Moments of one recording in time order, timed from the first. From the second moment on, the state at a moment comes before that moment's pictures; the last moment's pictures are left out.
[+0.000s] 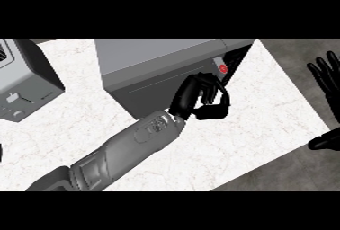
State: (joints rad) left arm -0.99 0.04 -0.89 -0.83 0.62 0.61 -0.25; right arm -0.30 -0.59 -0.06 -1.20 -0.49 0.55 -0.56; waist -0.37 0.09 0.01
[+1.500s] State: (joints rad) left arm -0.99 0.06 -0.91 -0.83 0.72 0.75 -0.27; right arm -0.38 -0.65 0.15 -1.56 -0.56 0.72 -0.37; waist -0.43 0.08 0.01
